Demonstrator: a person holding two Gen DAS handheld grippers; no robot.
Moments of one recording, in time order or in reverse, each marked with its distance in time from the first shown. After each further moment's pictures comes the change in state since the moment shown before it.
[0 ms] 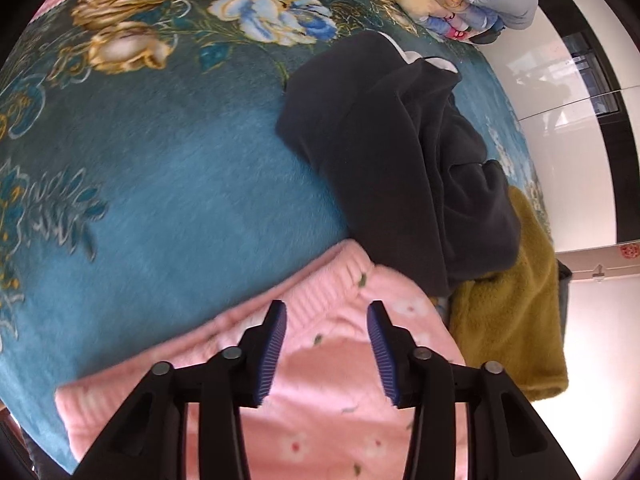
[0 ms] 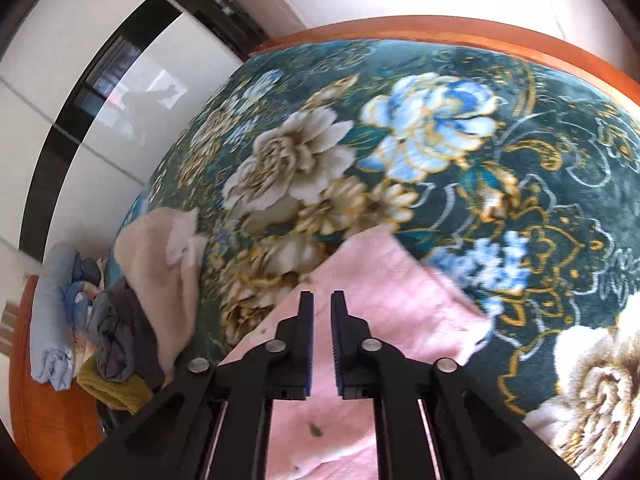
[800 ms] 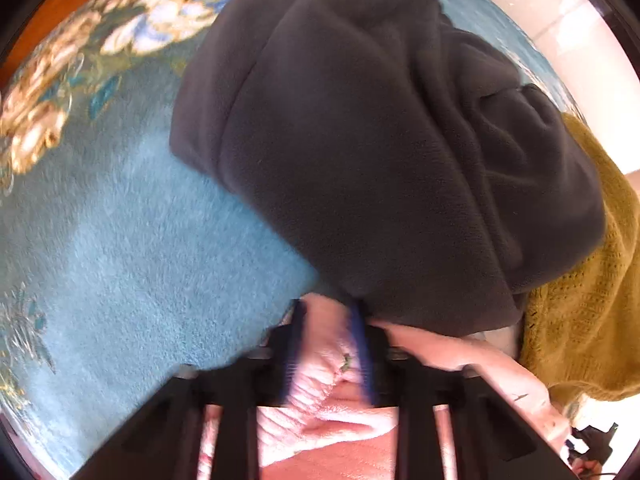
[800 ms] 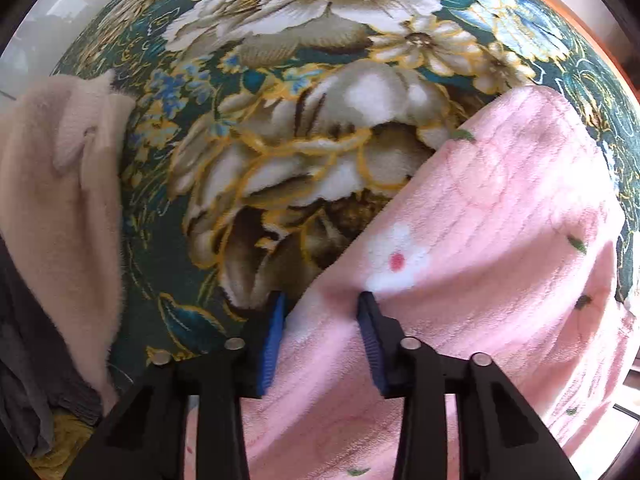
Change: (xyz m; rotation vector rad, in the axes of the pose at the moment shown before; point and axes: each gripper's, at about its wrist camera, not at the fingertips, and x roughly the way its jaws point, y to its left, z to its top) left arm 0.085 -0.070 0.015 0.283 0.030 0.244; right arm 0.168 0.100 -0.051 0.079 0.287 -0.484
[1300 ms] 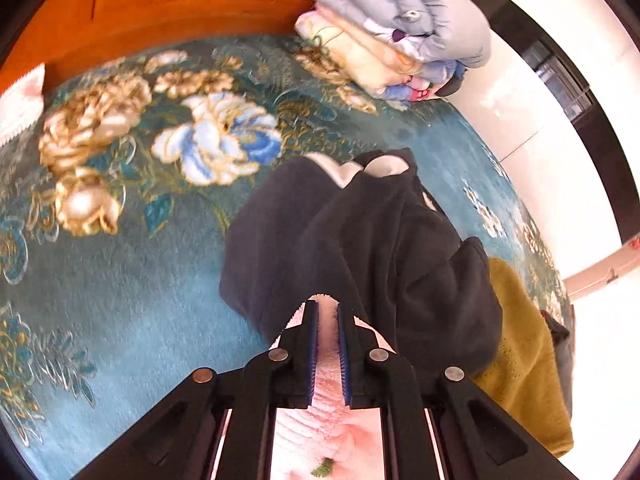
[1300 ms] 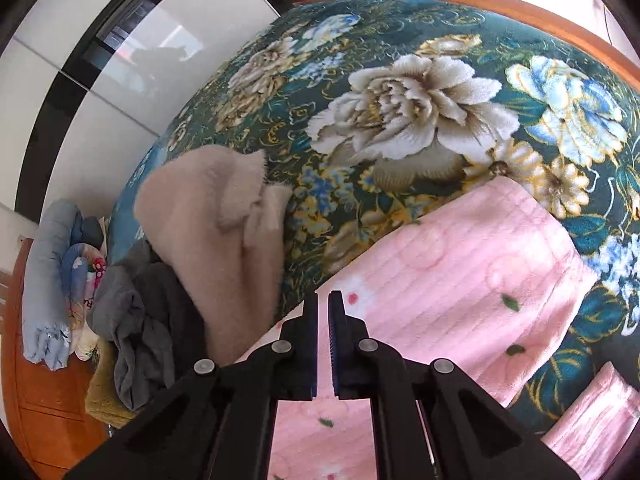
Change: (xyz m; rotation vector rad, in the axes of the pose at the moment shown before) left arm -0.117 0.061 0.025 -0.192 -0.334 -0.189; right arm -0.084 -0.010 0.013 -0.113 -0.198 0.433
